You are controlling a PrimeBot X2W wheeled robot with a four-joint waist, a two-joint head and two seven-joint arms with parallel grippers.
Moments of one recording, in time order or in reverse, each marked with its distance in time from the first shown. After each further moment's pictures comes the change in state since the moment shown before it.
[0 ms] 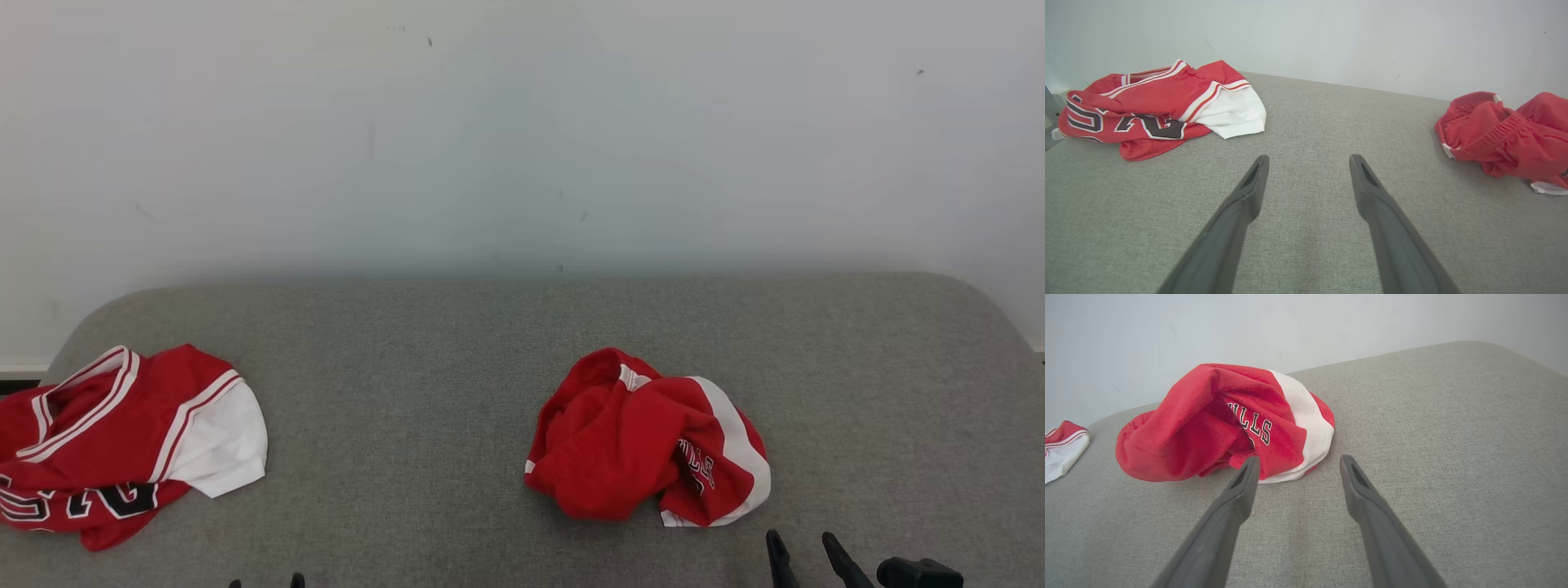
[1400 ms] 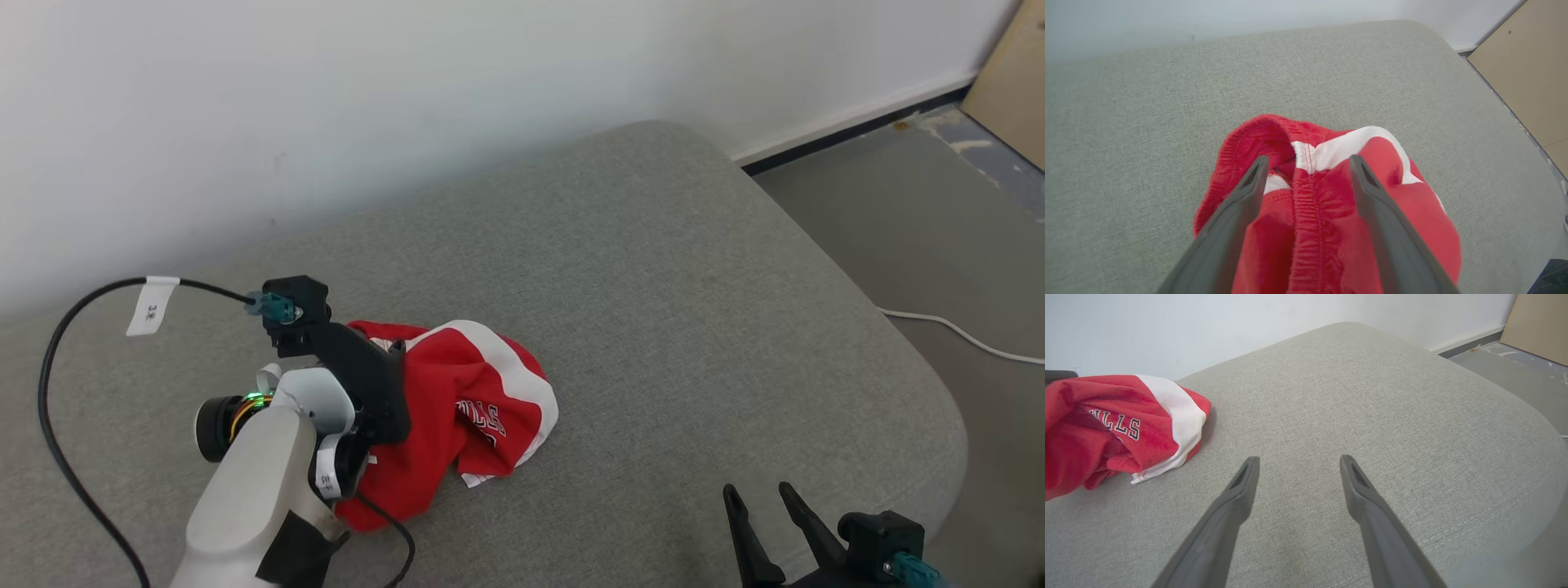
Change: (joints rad) left arm -0.815 -0.106 -0.159 0.504 -0.145 0.085 0.547; right arm -0.069 0.000 0.079 -0.042 -0.002 0.000 0.026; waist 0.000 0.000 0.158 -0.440
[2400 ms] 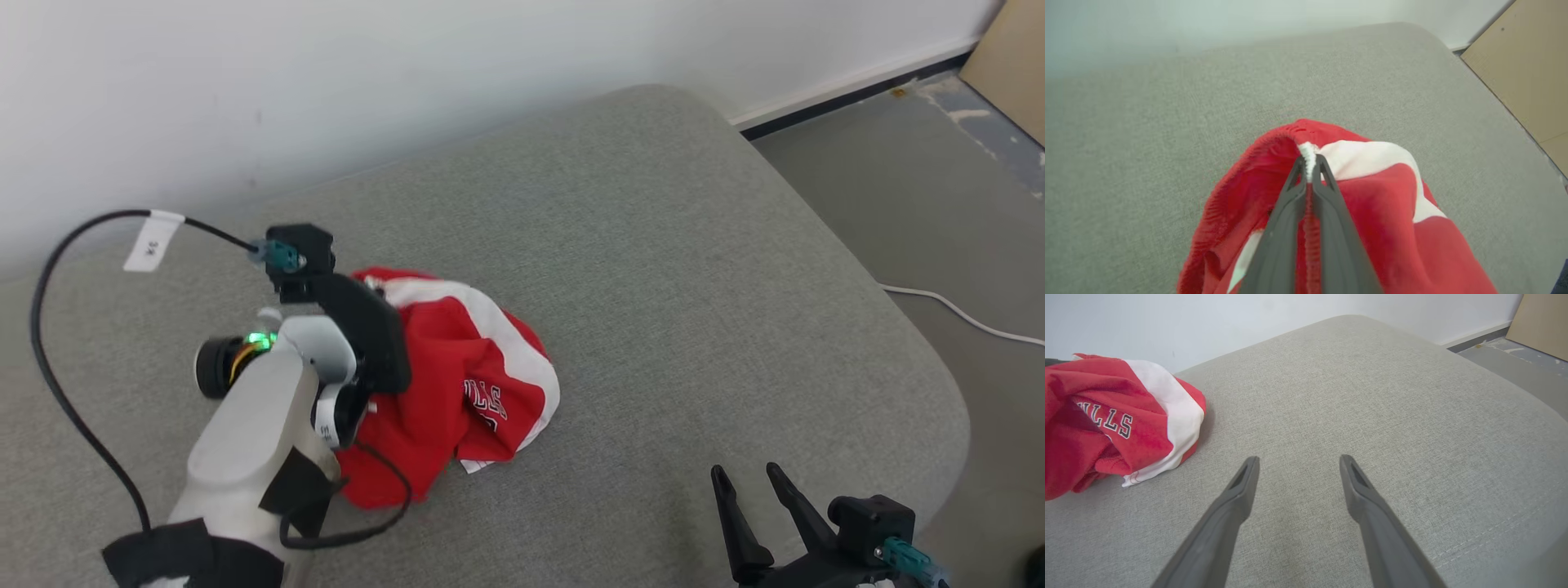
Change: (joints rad) left arm -0.182 -0.009 -0.051 0.244 -0.024 -0.071 -0.090; right arm -0.046 0.000 0.024 0.028 0.018 0.000 -0.031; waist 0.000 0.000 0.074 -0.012
